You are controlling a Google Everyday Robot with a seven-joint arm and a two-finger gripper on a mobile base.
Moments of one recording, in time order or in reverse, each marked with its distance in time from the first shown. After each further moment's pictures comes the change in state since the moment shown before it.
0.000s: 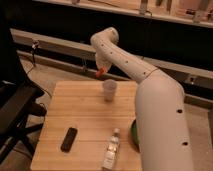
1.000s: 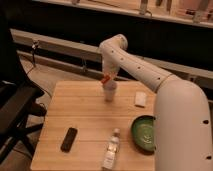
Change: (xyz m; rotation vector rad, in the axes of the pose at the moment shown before) arm -0.016 0.060 0.006 -0.022 -0.052 0.073
